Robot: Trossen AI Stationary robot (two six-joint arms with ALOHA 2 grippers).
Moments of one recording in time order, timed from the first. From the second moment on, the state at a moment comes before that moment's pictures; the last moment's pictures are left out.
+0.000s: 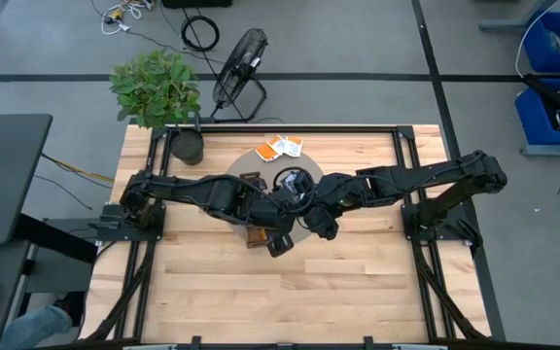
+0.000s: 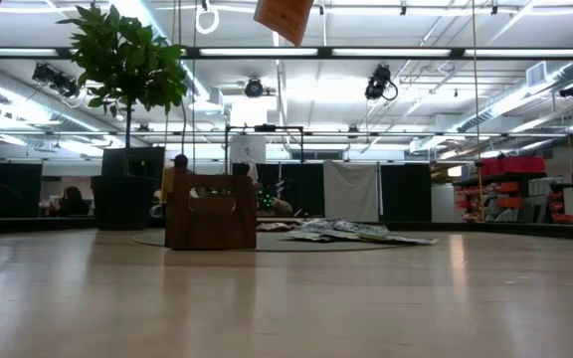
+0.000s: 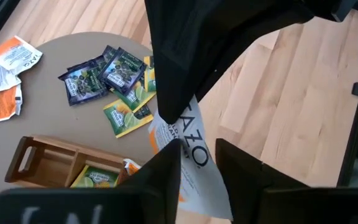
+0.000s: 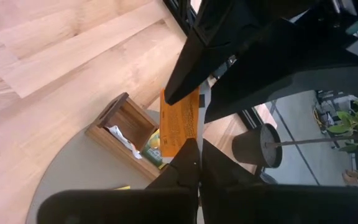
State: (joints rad) left arm -0.25 1.96 2.25 -1.32 -0.31 -0.58; right arm 0.17 1.49 1.39 -0.53 0.11 -0.85
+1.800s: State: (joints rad) left arm -0.40 2.18 2.25 -1.57 -0.69 -1.62; right arm 0.24 1.05 1.11 -0.73 0.09 -0.36
